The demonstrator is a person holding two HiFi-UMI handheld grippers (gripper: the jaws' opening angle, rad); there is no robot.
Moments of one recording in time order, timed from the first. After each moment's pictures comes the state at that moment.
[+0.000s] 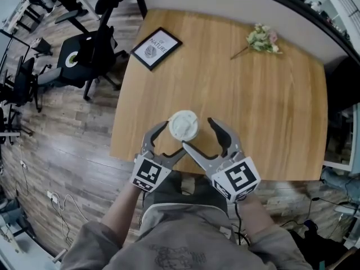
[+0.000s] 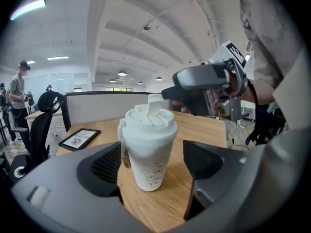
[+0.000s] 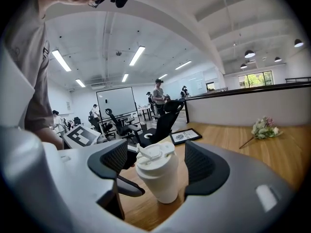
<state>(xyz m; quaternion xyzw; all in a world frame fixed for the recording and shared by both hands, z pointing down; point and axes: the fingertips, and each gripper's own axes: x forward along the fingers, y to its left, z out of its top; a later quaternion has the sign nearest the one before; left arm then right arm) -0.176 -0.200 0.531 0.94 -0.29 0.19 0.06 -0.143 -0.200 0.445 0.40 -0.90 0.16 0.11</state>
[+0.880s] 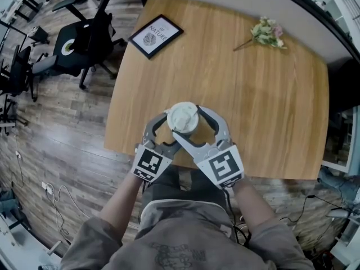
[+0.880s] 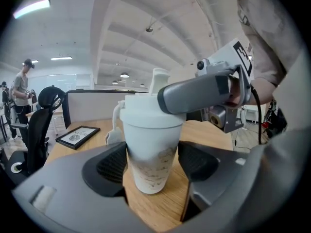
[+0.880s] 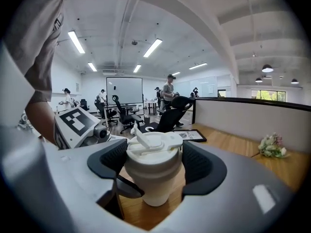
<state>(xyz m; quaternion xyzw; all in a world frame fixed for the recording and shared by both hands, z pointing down) -0.168 -0.210 0.559 0.94 -0.30 0.18 0.06 -0.171 -0.214 0.490 0.36 -0.91 0.08 0.17</state>
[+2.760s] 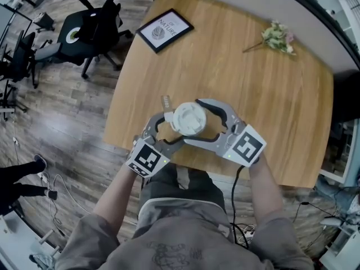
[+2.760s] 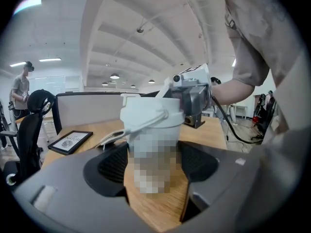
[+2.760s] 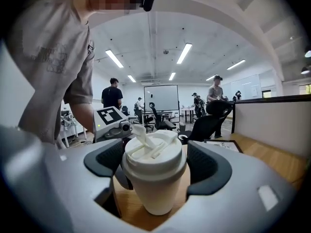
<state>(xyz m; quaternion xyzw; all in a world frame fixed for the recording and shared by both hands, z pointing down) -0.168 -0.205 0.558 0.95 -0.25 0.18 0.03 -0.177 -0.207 0.493 0.13 -0.98 0.06 0.12</state>
